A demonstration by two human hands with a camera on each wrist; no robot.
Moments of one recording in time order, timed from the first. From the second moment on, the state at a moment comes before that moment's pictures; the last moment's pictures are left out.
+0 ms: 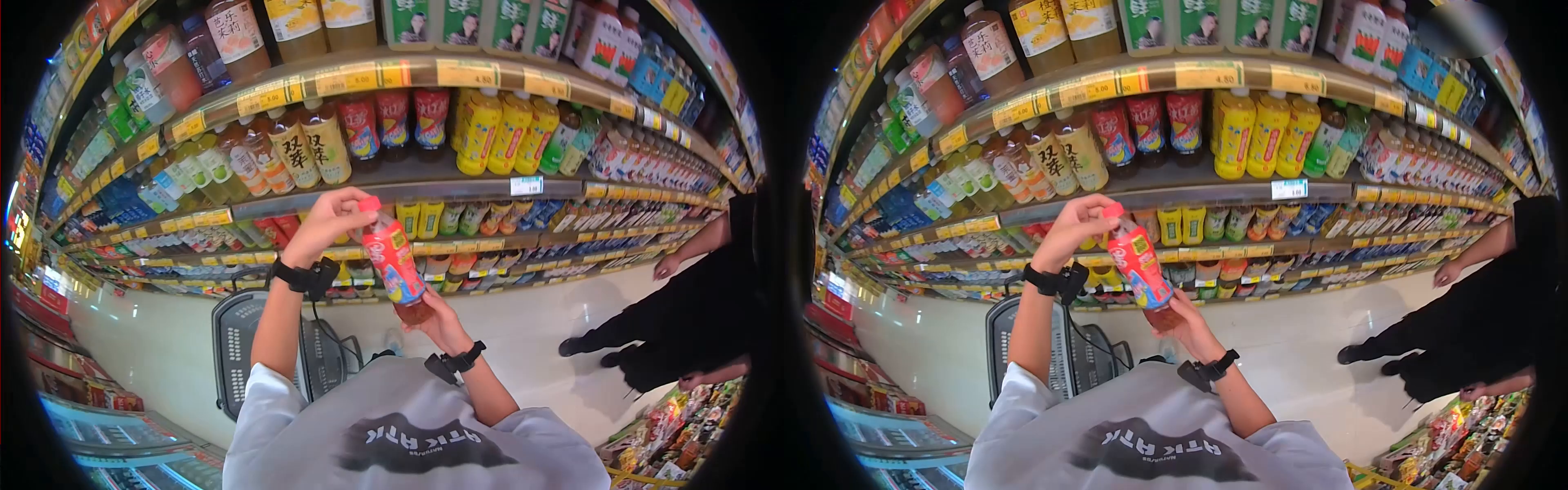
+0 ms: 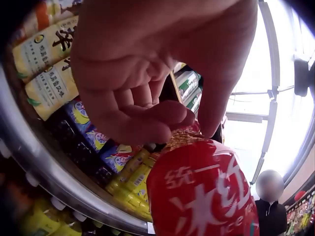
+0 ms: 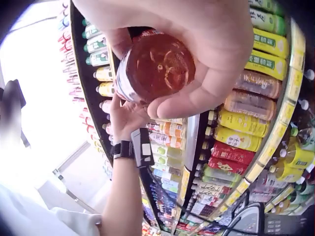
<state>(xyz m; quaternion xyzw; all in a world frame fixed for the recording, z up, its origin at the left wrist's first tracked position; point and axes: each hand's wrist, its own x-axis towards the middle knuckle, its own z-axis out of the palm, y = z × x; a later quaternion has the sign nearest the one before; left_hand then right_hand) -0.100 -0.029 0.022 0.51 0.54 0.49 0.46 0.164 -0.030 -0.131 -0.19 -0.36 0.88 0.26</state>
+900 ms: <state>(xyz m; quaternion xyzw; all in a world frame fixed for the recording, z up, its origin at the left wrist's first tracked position) -0.043 0.044 0.061 0.69 0.48 0.54 -0.09 0.102 0.155 -0.046 -0.32 -0.79 0.26 0.45</state>
